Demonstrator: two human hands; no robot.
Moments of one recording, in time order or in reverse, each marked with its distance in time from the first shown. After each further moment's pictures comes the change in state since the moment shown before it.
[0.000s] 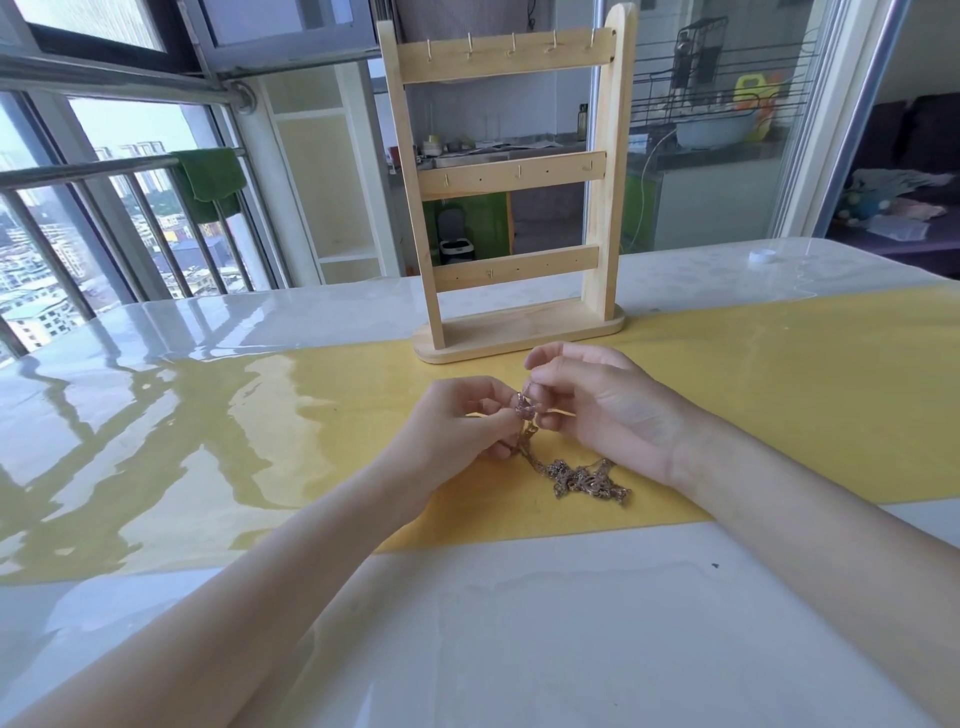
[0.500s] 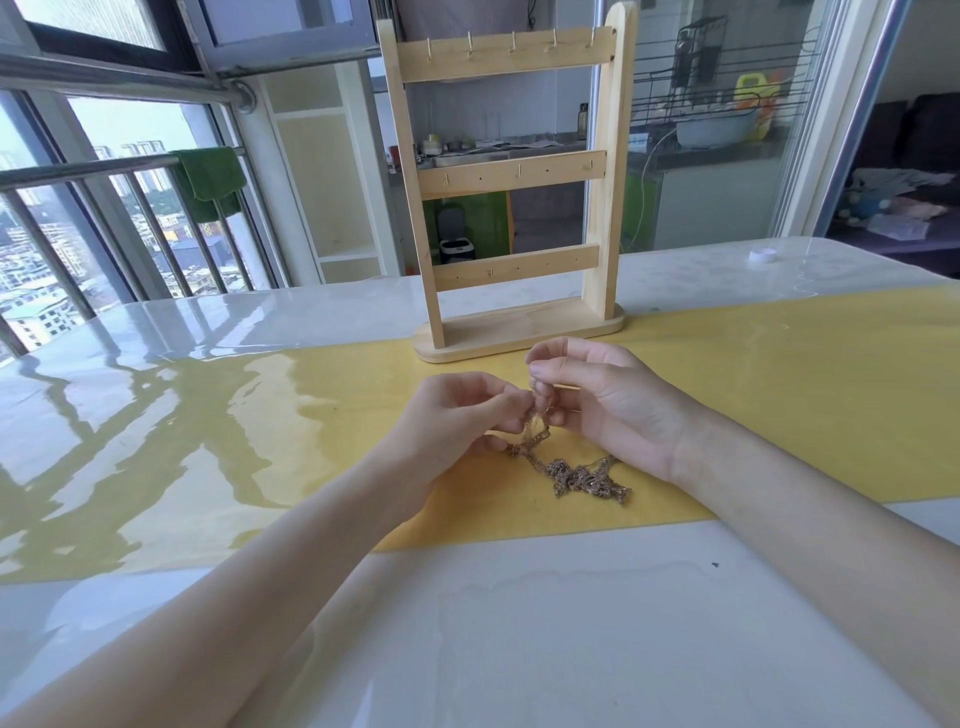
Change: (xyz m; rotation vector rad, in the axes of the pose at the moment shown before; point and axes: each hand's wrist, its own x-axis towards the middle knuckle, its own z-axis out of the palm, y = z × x) left_hand -0.001 0.003 -0.002 -0.162 -0.008 -0.039; right_hand 0.001 -0.001 -0.003 -0.023 0.001 -0.010
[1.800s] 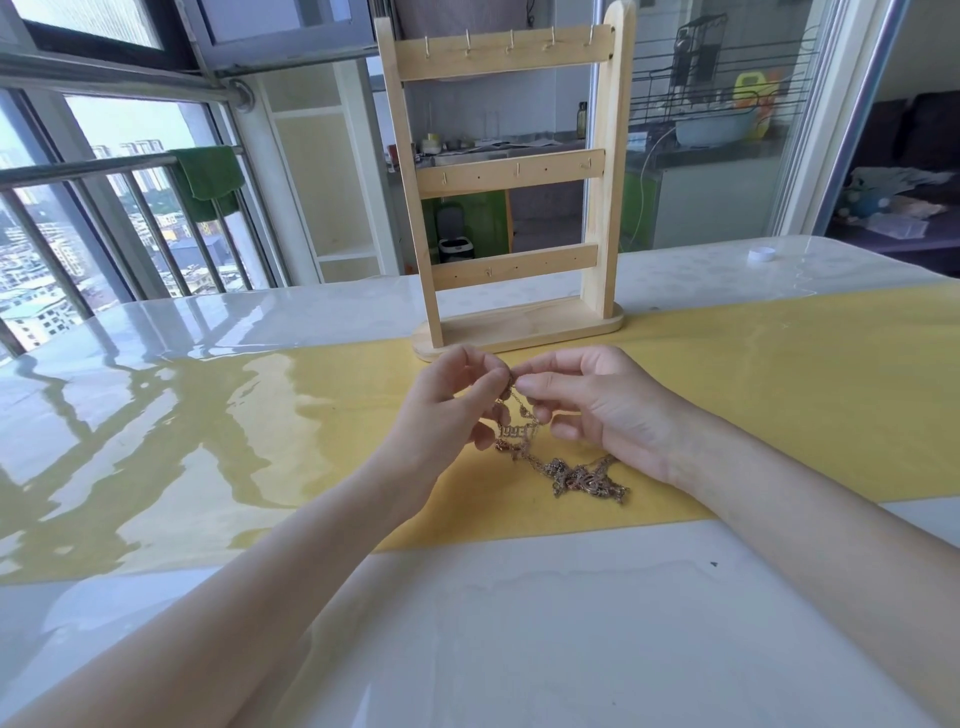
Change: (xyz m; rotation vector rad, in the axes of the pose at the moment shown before) left_hand -0.001 0.002 0.003 -0.050 0.052 0.161; right_hand -0.002 0.003 0.000 -0.163 0.023 0.007
